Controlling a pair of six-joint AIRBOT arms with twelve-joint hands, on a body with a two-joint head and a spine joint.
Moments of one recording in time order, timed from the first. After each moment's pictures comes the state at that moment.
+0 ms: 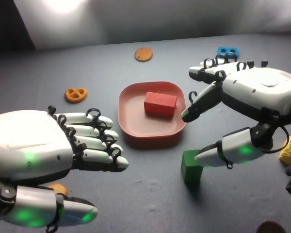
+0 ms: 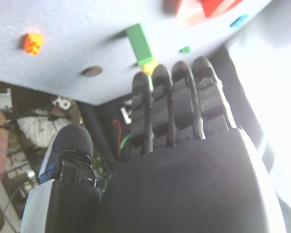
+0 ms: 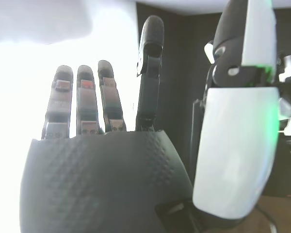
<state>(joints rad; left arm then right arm) 0.47 -0.63 0.77 0.80 -0.56 0.29 -0.33 -0.96 0.76 0.80 0.59 -1.45</state>
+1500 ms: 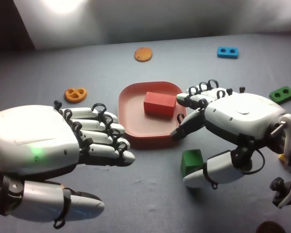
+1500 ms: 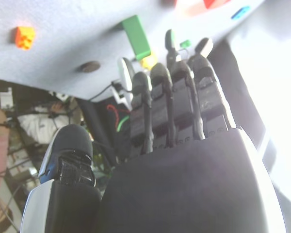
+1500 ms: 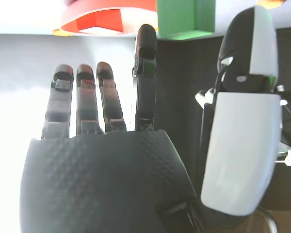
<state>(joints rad) 0.44 -0.65 0.77 0.80 -0.54 0.29 -0.41 -1.10 0.85 0.74 0.60 -1.45</state>
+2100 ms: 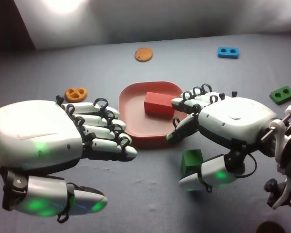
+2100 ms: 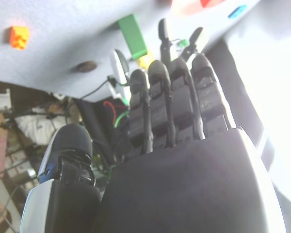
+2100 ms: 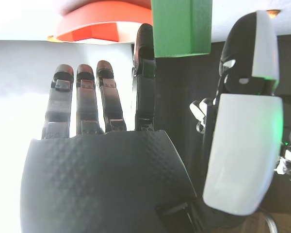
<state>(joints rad) 0.41 -0.66 0.78 0.80 -0.53 0.29 -0.43 -1.15 0.89 0.71 0.61 -1.44</state>
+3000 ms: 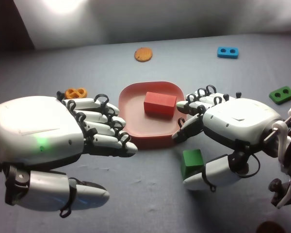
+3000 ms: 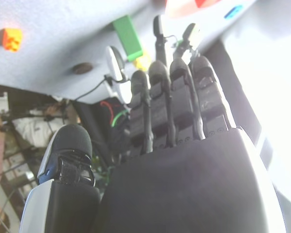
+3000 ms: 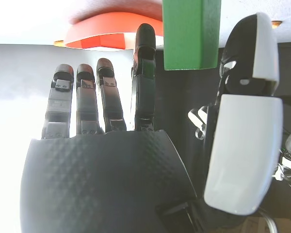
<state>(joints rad) 0.39 -0.66 0.78 0.80 -0.51 0.29 -0.45 -1.15 0.91 0.71 0.61 -1.44</state>
